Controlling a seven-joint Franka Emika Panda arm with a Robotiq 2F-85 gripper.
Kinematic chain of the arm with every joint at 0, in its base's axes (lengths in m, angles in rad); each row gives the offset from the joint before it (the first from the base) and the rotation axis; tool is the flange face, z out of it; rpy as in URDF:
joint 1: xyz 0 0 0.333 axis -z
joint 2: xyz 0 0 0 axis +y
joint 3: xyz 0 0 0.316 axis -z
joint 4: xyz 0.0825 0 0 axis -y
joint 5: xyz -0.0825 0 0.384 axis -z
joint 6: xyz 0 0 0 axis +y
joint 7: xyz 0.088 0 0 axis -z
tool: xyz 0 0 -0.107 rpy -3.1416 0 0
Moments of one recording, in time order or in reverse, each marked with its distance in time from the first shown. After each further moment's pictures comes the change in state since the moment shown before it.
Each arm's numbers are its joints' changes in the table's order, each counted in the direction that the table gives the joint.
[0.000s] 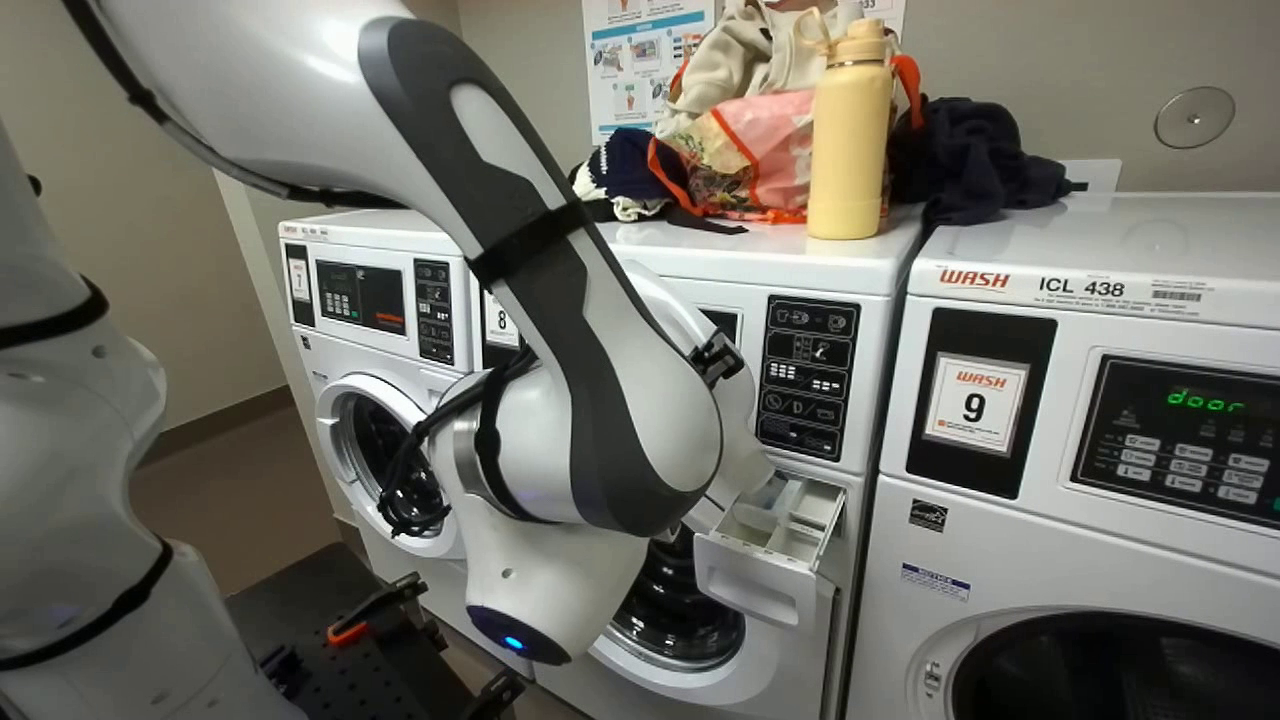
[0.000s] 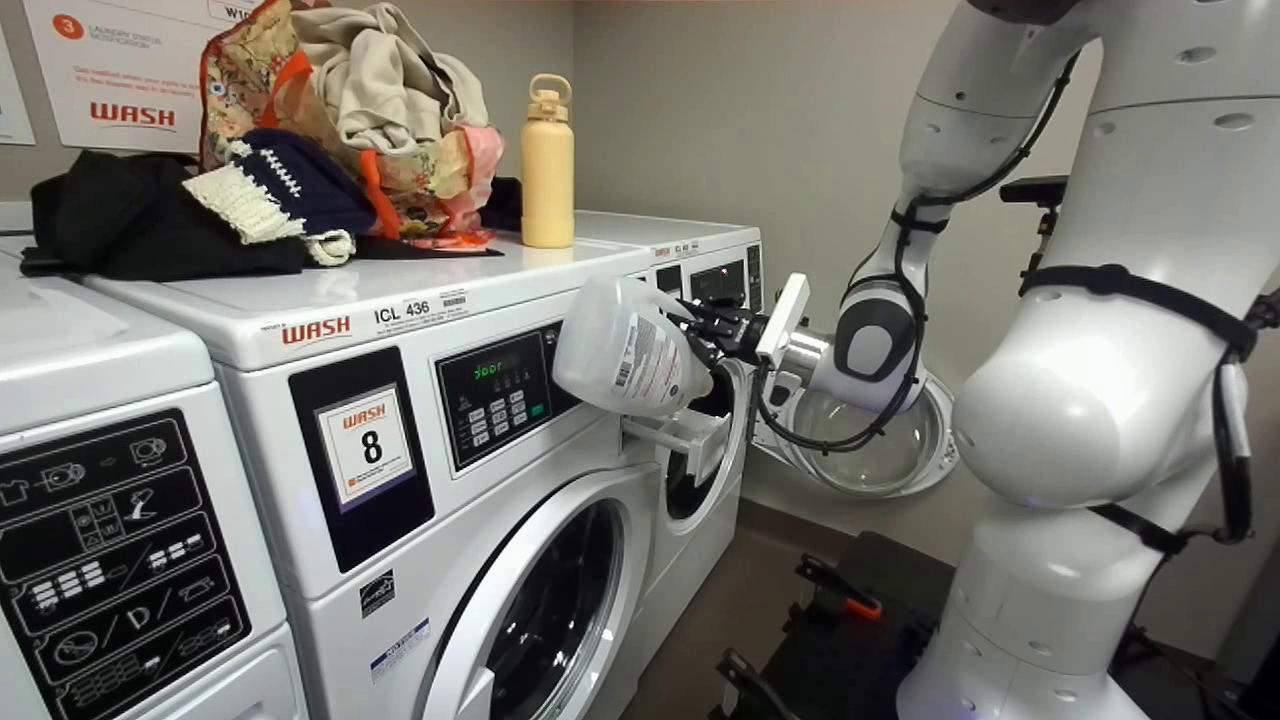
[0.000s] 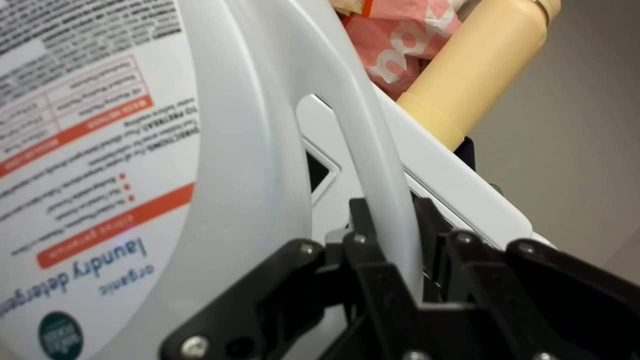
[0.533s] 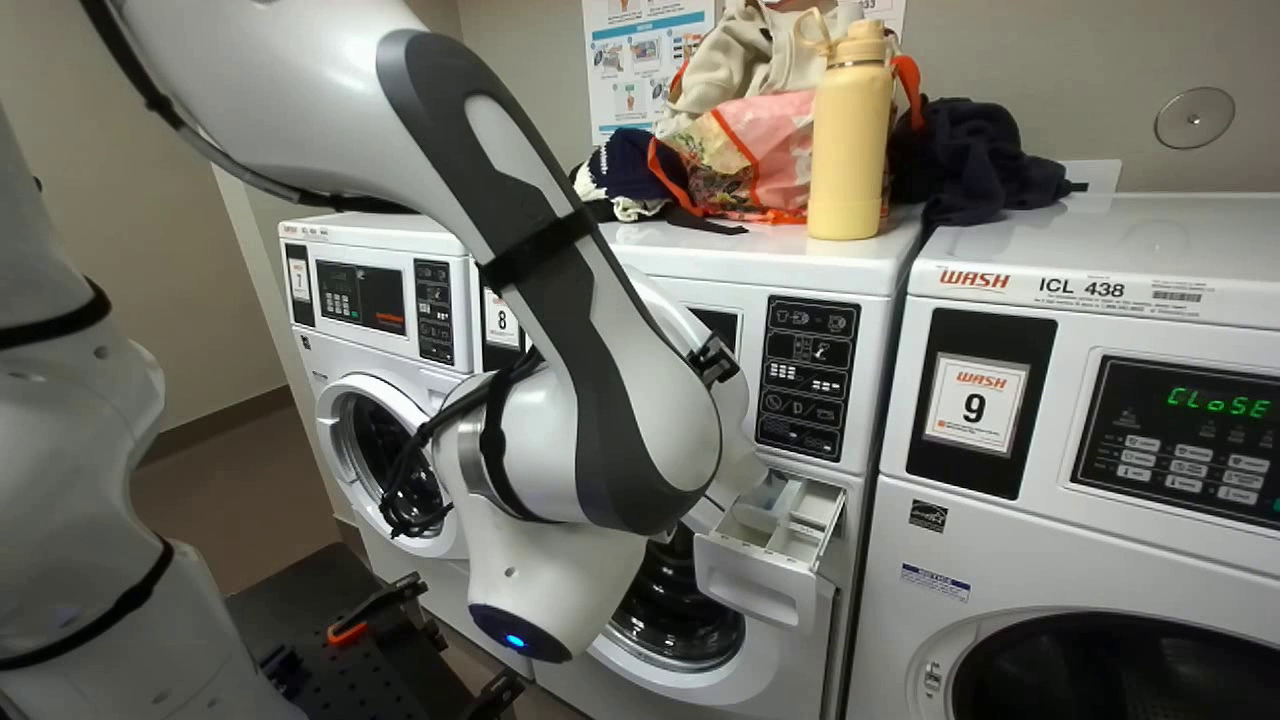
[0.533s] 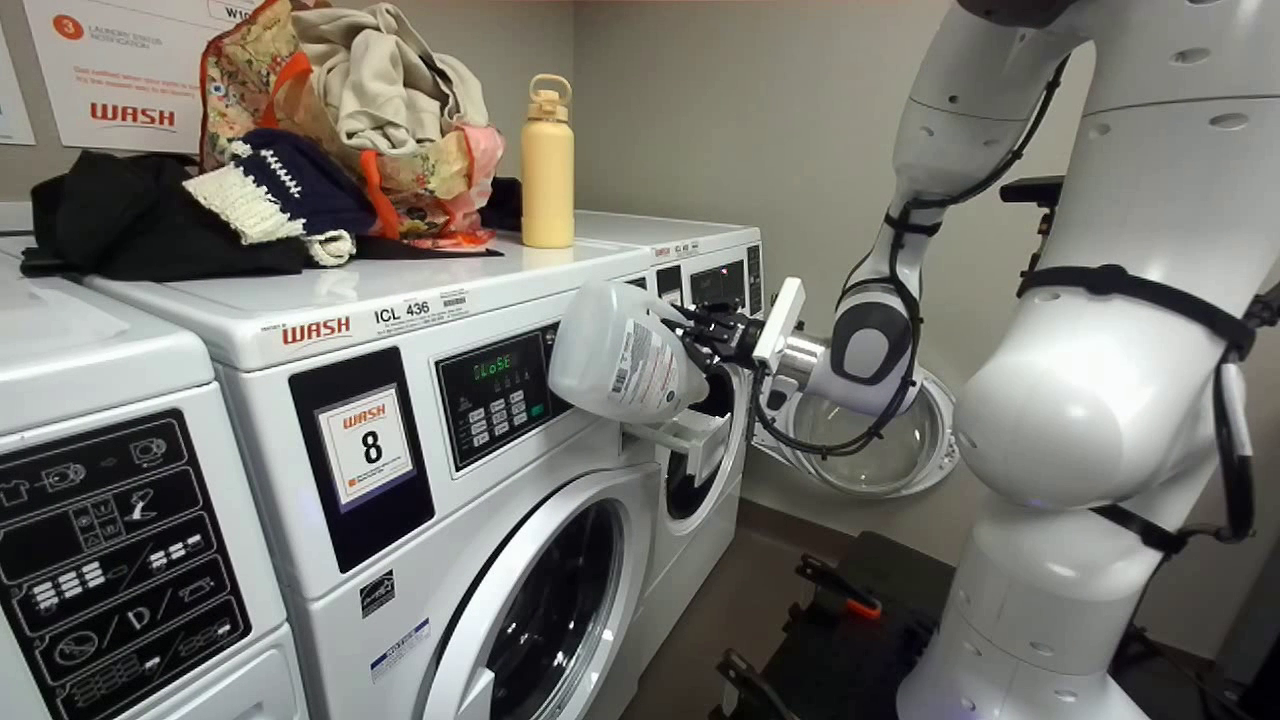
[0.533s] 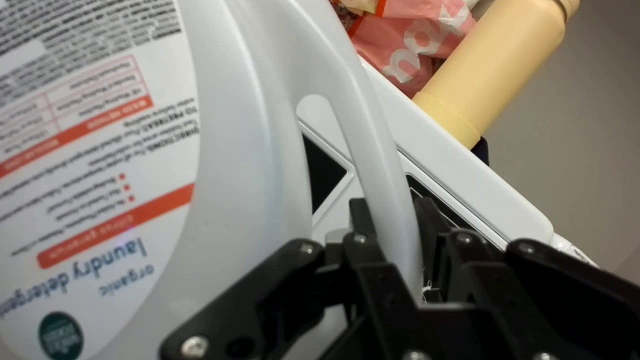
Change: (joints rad) arm -0.012 0.014 -0.004 0.001 0.000 0.000 0.000
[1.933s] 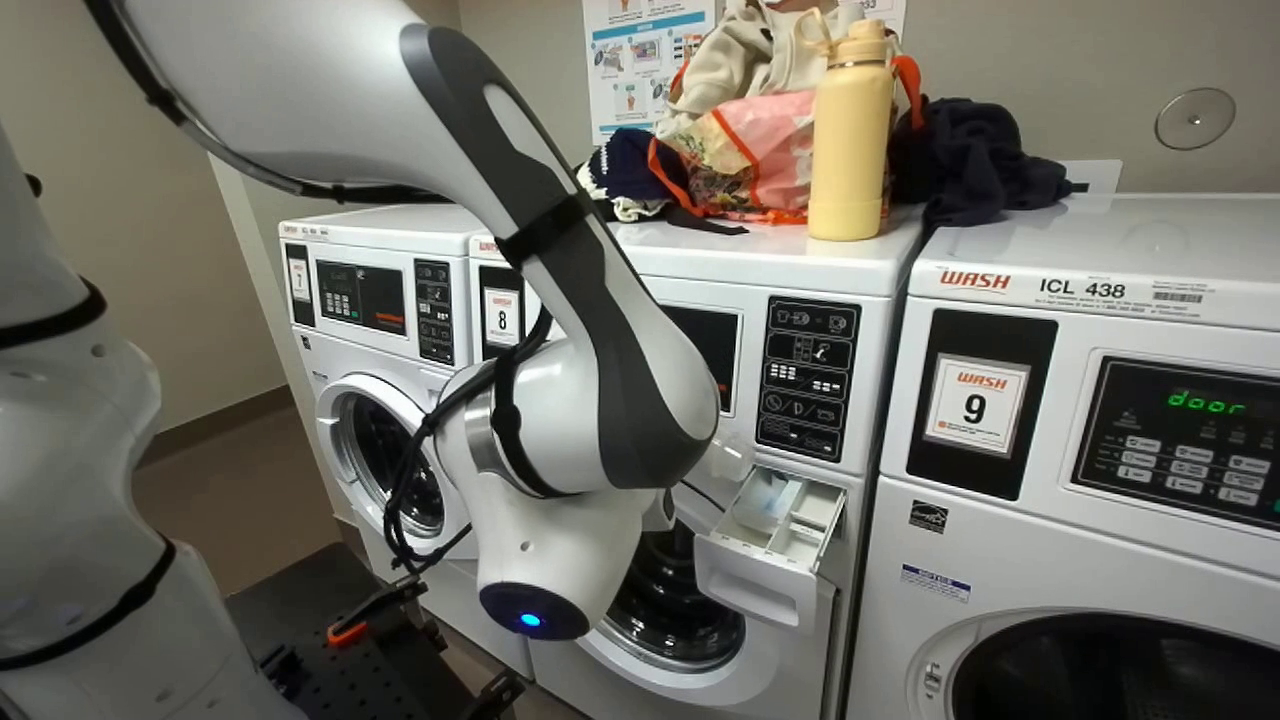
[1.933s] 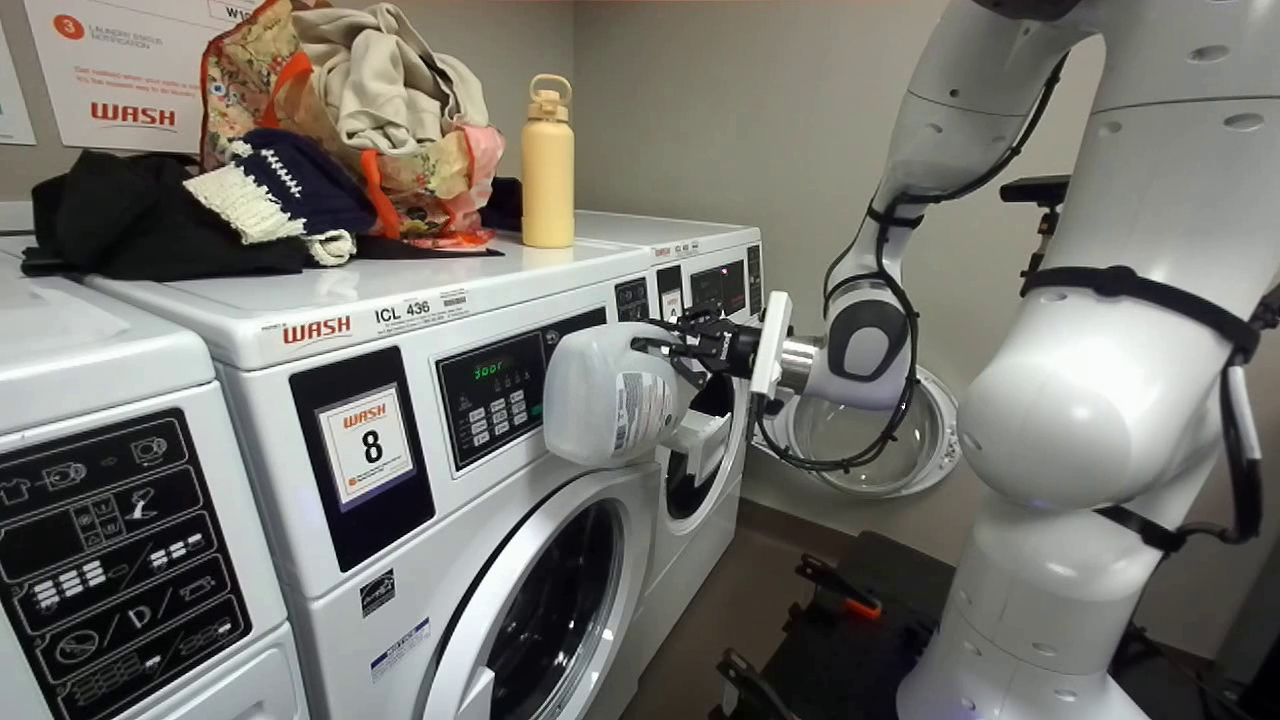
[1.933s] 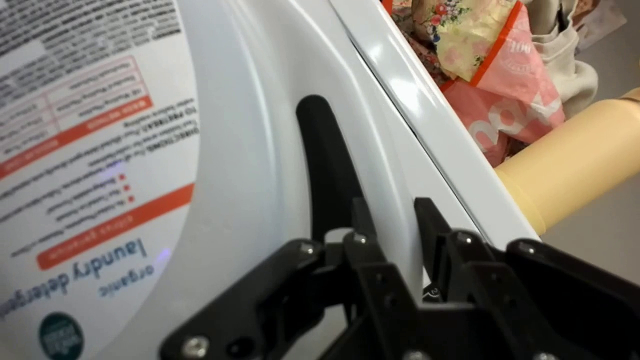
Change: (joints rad) arm -0.029 -0.024 -0.012 -0.006 0.147 -0.043 -0.248
